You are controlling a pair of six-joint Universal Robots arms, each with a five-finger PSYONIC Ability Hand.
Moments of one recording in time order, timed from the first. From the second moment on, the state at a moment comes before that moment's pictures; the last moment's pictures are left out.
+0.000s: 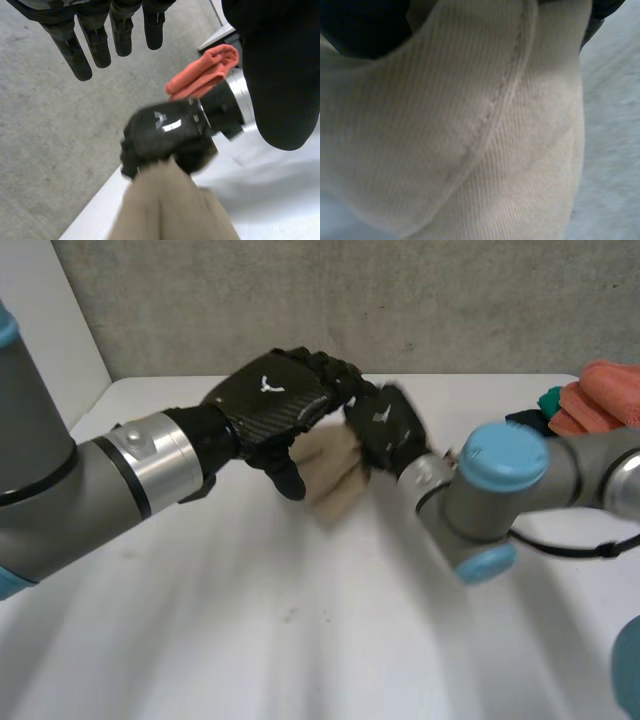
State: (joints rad) left arm 4.25 -1.82 -1.32 3.06 -0.96 3.49; right arm 2.11 -0.75 1.12 -0.46 1.37 2.66; left_hand 0.18 0.21 0.21 0.20 0.05; right_hand 0.91 1.18 1.17 1.18 0.86
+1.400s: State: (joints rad) left arm 4.26 -1.77 -1.35 3.10 -0.96 3.42; right arm 1.13 -0.87 1.22 -0.73 0.80 3.09; left_hand 0.18 0.21 0.21 0.20 0.05; right_hand 0.20 0.24 0.25 0.25 0.13
